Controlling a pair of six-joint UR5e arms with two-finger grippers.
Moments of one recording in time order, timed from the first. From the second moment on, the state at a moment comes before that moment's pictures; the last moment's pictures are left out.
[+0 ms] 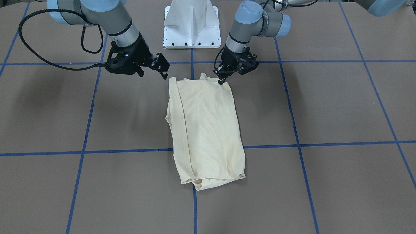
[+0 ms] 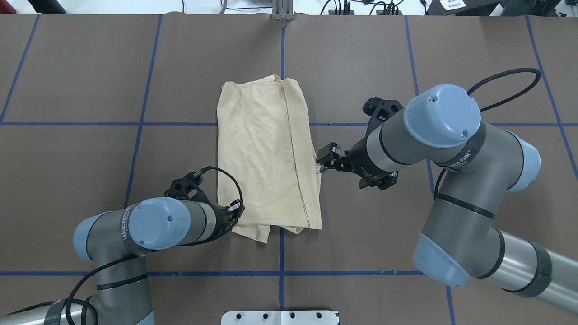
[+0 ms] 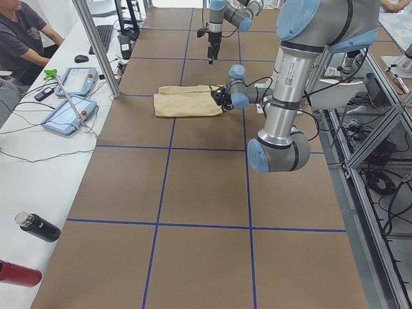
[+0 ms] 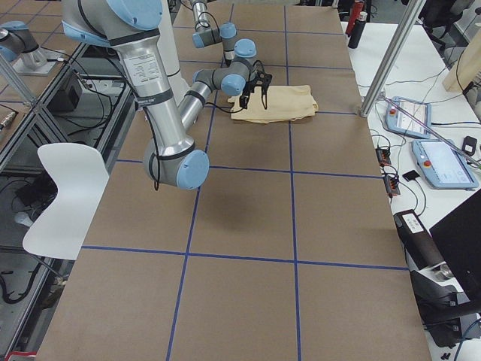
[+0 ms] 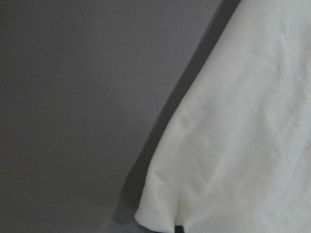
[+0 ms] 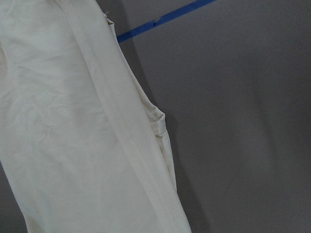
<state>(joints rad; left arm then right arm) -0.31 -1.97 -1.82 -1.96 -1.63 -2.01 0.57 -1.14 1.98 -1.44 1.99 1.57</state>
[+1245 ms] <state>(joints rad) -0.32 -1.97 -1.87 -1.96 -1.63 -2.01 0.39 -1.04 1.76 -1.43 1.82 1.81</state>
